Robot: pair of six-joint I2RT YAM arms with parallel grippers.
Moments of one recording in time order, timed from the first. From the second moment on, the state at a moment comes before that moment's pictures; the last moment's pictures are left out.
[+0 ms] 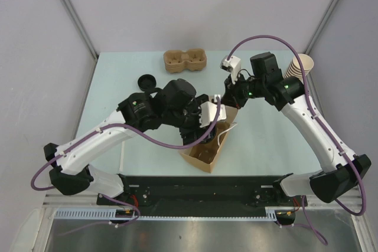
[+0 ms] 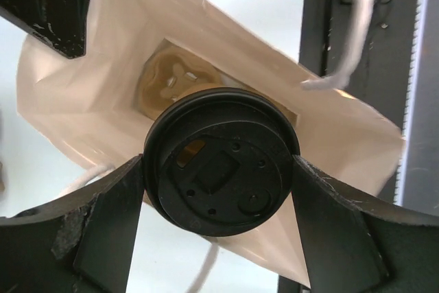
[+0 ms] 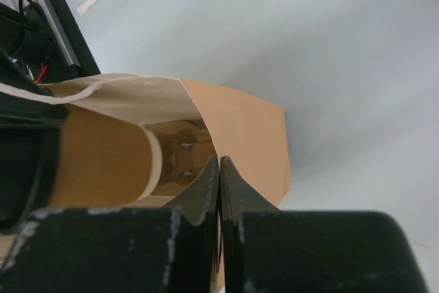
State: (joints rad) left arm -1.07 1.38 1.70 -1.05 0.22 0.40; right arm 0.48 1.34 1.50 -0.85 -0.57 -0.22
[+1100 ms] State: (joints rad) left arm -1.07 1.27 1.38 -0.91 0.17 0.78; right arm 0.46 1.21 1.40 -0.99 -0.68 -0.18
